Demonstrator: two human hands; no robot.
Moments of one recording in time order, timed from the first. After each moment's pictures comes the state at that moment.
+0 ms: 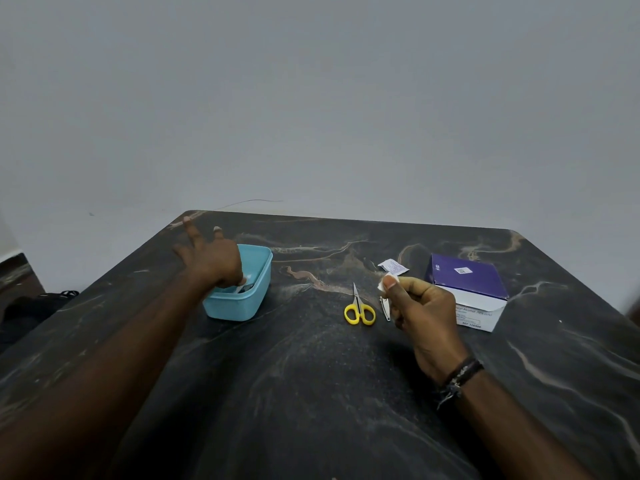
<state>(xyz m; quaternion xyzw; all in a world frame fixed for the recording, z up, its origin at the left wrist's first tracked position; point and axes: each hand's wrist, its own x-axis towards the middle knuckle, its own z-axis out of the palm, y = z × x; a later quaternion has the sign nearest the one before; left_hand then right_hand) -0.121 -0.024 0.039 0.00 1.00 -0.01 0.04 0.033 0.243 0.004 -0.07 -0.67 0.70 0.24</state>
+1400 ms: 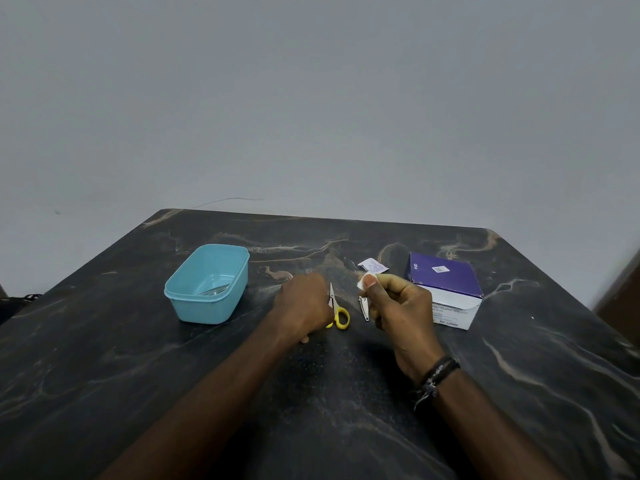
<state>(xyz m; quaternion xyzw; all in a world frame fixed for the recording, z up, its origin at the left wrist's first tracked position) -0.025 0.116 0.031 0.15 0.96 0.22 0.05 0.030 0.249 0.001 -0.06 -0.68 0.68 0.25</state>
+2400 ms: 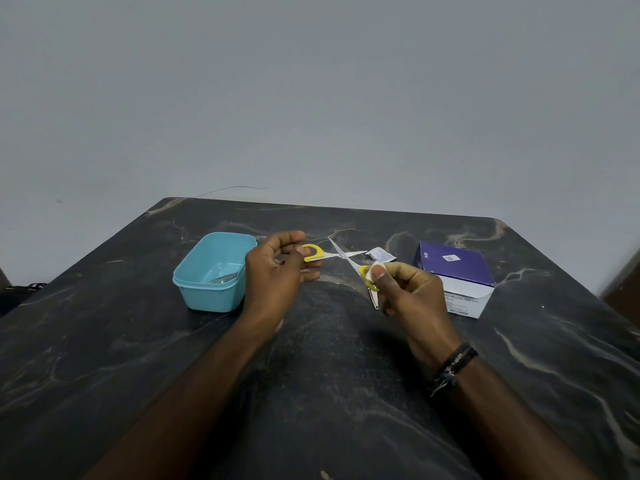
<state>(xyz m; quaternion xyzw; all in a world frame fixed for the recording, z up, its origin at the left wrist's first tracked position) -0.024 0.078 0.021 0.07 0.62 0.78 -0.07 0.037 0.245 0.009 -0.03 -0.70 0.68 0.22</state>
